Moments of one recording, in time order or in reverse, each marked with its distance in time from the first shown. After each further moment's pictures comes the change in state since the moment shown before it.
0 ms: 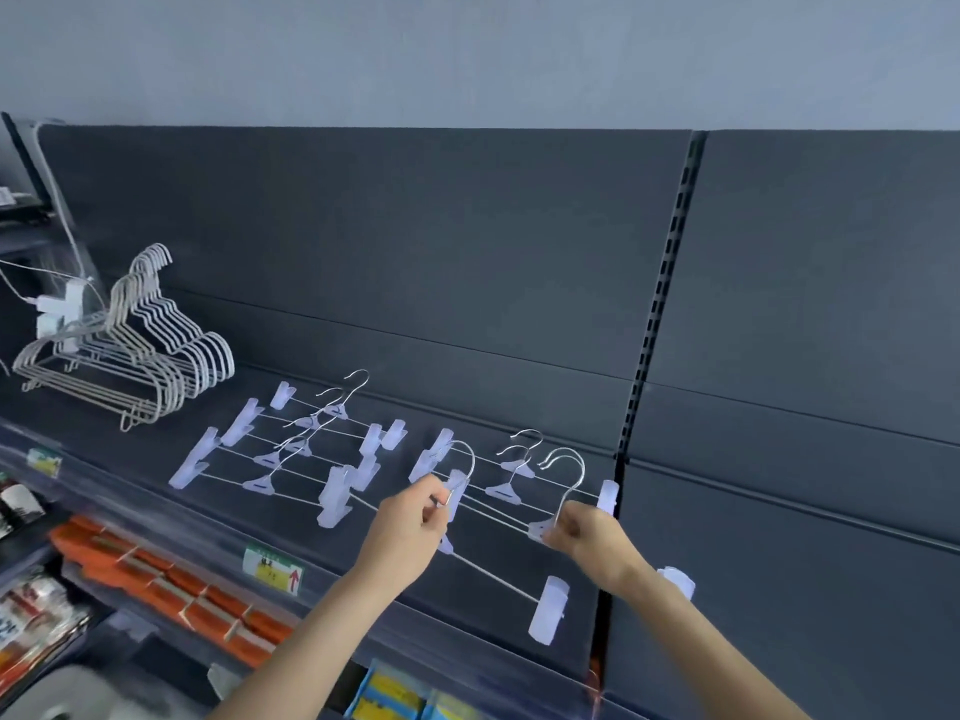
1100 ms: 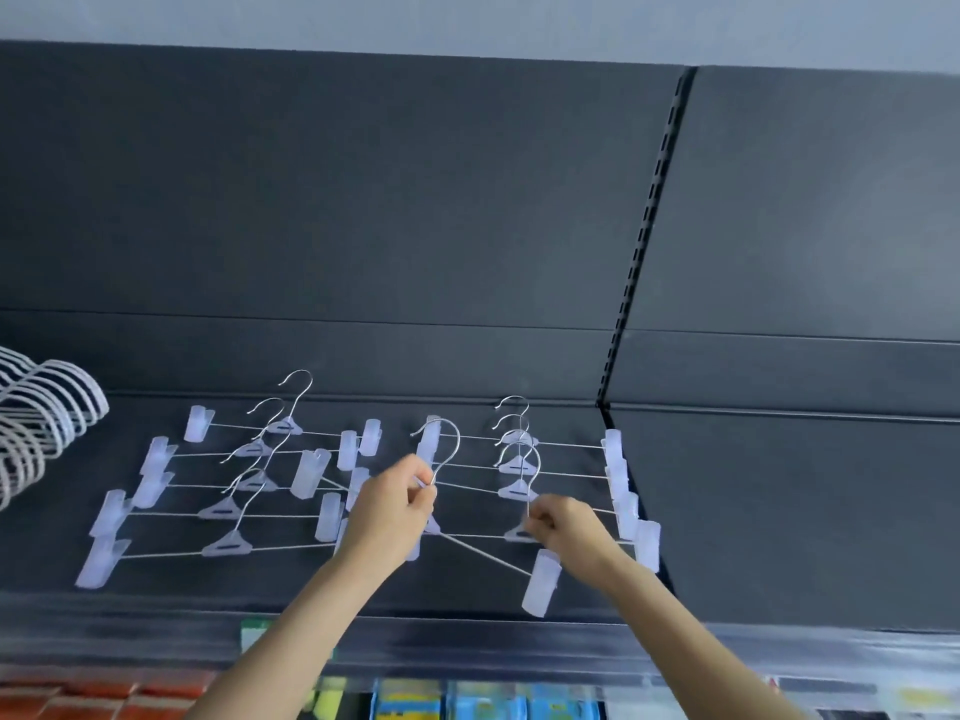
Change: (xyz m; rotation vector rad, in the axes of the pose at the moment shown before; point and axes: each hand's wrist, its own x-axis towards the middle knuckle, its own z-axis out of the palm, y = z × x) left_hand 0.068 -0.066 -0.045 -0.044 -0.205 0.146; right_hand 0.013 -0.052 0.087 -0.156 0.175 0.185
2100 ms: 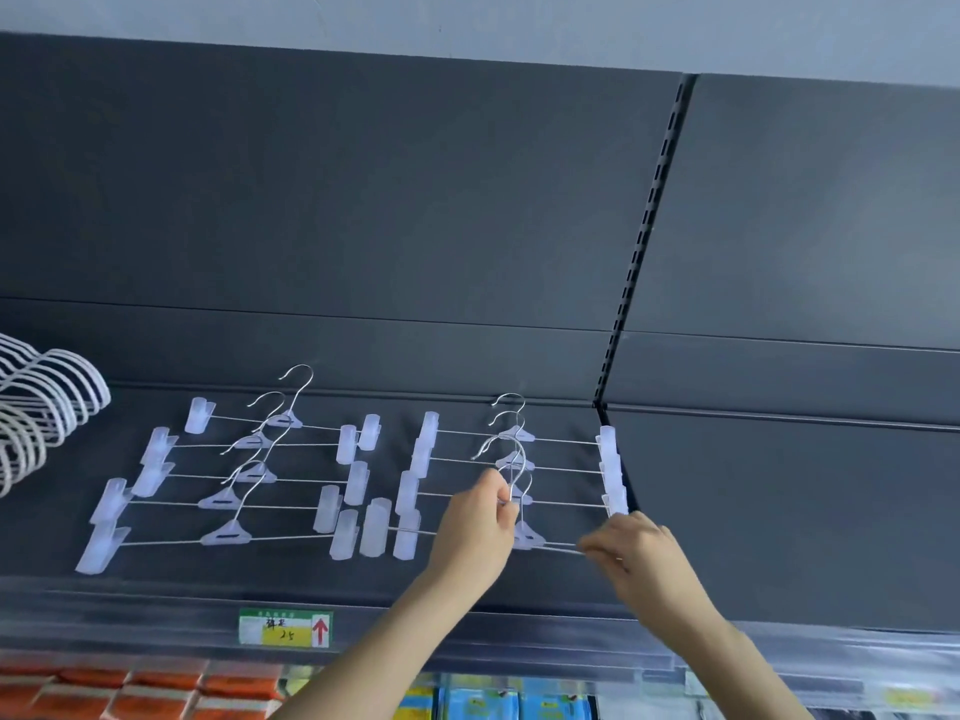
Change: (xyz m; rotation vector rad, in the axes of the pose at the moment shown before) left_hand -0.017 0.039 0.063 -0.014 -0.098 0.060; right_hand -0.065 0.032 -0.027 -0.226 0.269 -0.178
